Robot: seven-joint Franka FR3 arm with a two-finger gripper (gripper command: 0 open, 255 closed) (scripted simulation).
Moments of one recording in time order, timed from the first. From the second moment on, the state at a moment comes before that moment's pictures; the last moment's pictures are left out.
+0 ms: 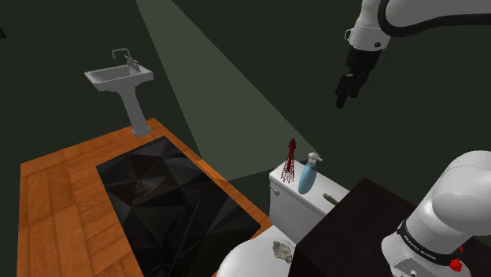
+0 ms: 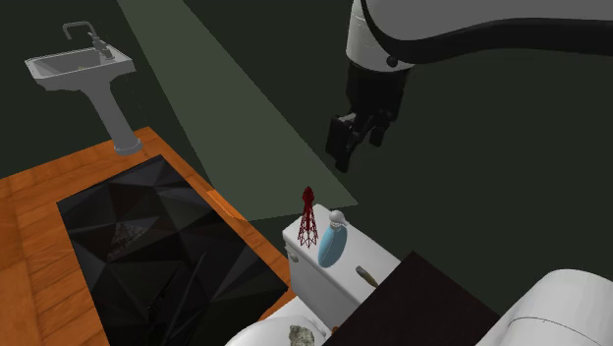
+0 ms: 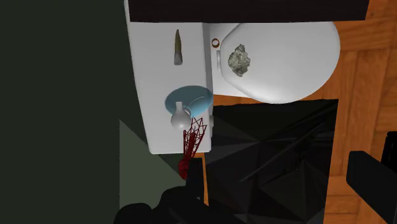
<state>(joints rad) -0.02 -0.75 -0.01 -2.38 -0.04 1.71 -0.09</state>
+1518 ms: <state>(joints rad) 0.00 0.00 -0.14 -2.22 -0.22 2.17 -0.55</state>
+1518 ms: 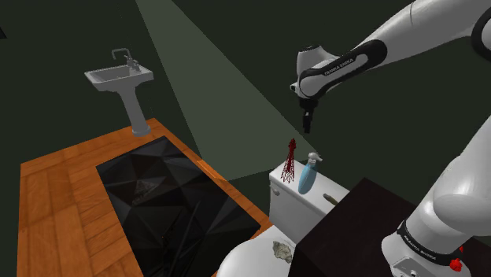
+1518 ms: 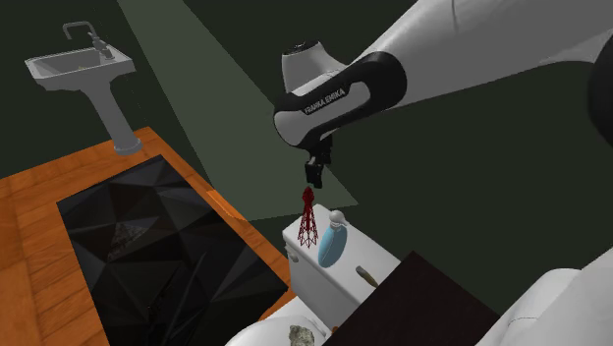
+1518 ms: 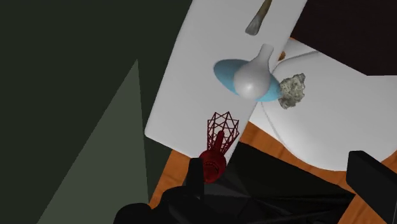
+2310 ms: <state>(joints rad) -0.01 0.41 -0.13 -1.97 -0.29 2.29 -0.70</state>
